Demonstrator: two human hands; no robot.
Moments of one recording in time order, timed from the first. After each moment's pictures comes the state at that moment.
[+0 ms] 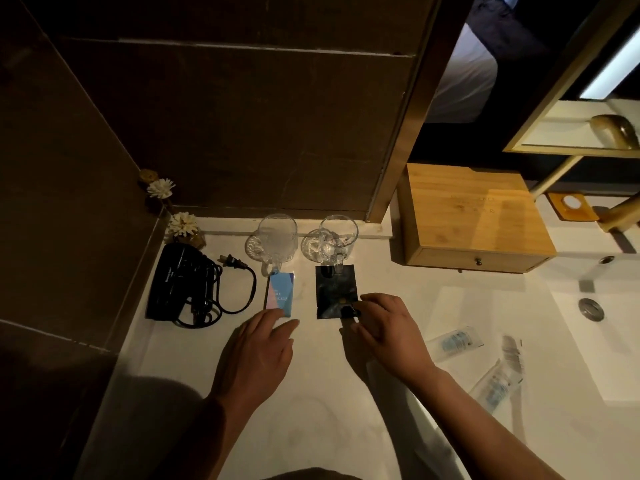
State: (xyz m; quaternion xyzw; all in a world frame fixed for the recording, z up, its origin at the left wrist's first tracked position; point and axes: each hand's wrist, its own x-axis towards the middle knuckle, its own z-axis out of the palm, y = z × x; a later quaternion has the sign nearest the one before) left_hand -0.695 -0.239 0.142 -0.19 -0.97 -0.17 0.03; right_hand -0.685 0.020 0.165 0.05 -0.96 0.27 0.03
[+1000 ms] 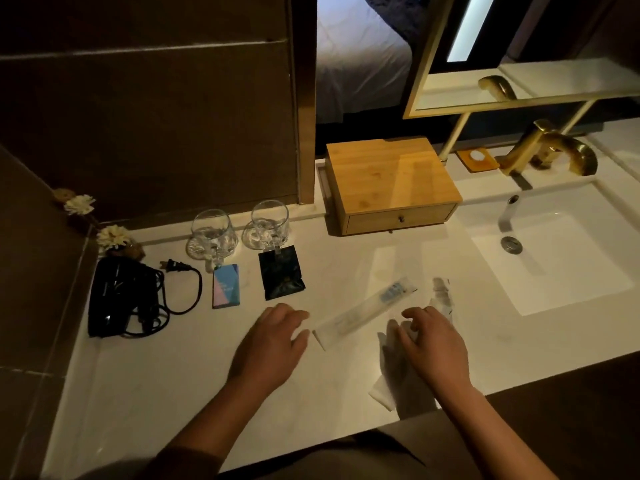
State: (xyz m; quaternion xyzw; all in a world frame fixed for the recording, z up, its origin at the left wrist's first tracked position) left_hand -0.661 -0.158 0.154 -0.27 -0.92 -0.27 -0.06; right_hand -0.554 0.099 0.174 -0.26 -0.94 0.23 0.05
